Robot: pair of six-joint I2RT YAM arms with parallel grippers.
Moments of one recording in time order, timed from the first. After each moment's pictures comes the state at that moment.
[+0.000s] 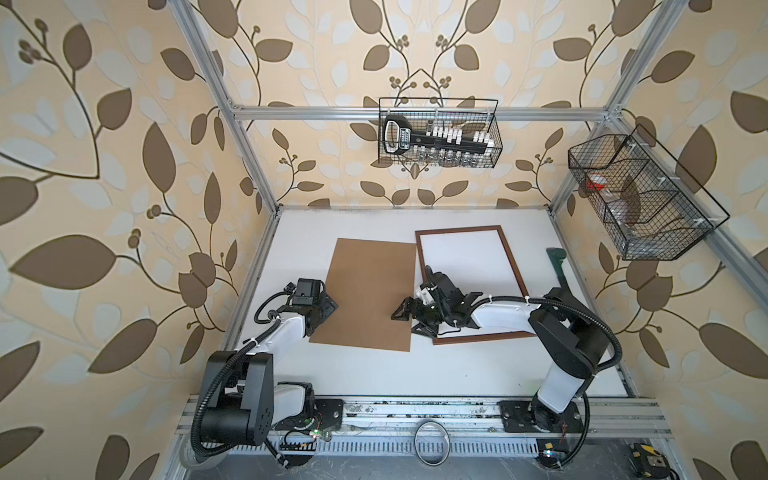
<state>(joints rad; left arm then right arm) -0.03 1.26 0.49 -0.29 -0.04 -0.88 0.75 1.76 0.86 0.05 -0.50 1.16</state>
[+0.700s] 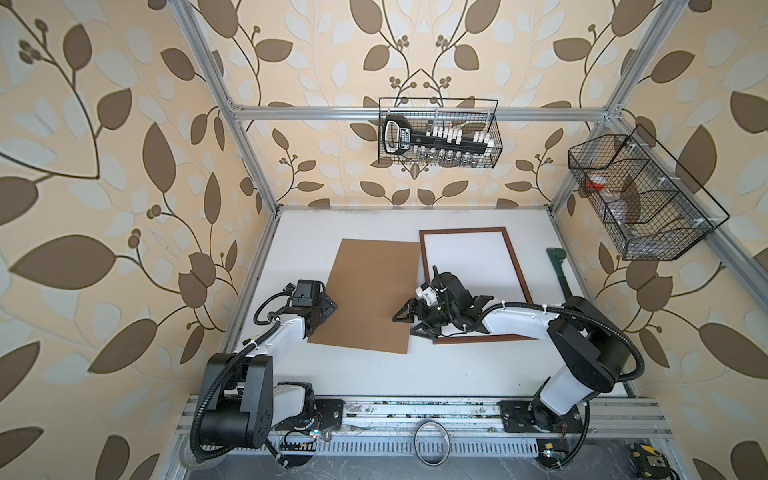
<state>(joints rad) -0.03 1.24 0.48 -0.29 -0.05 -0.88 0.74 1.65 0.81 0.08 -0.59 1.15</state>
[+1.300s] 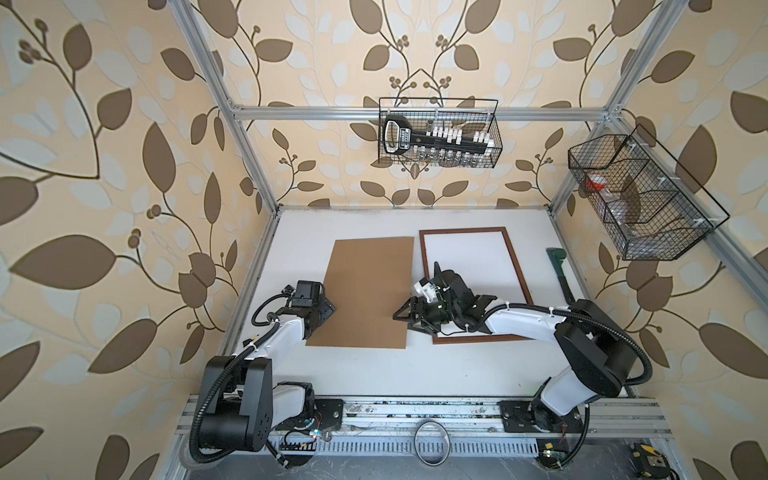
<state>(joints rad) -0.03 1.22 0.48 -0.34 -0.07 -0.87 0.75 1.61 0.81 0.12 -0.59 1.10</state>
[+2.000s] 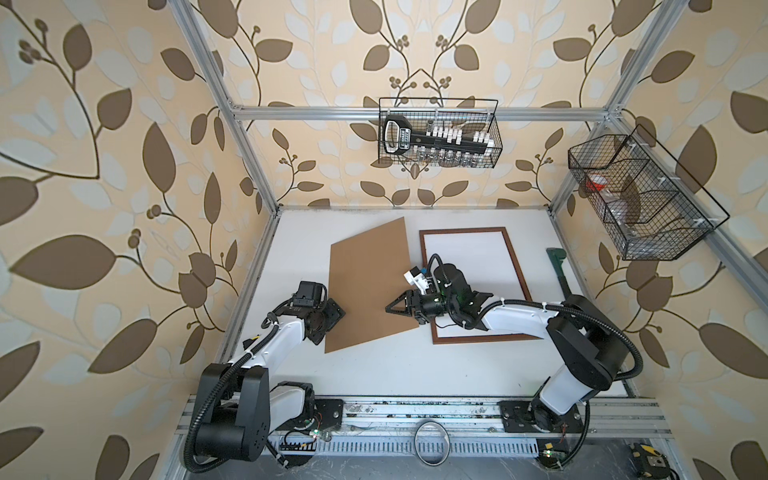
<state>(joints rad) -0.06 1.18 0.50 -0.45 0.15 -0.92 0.72 1.68 0.85 0.30 -0.71 1.04</state>
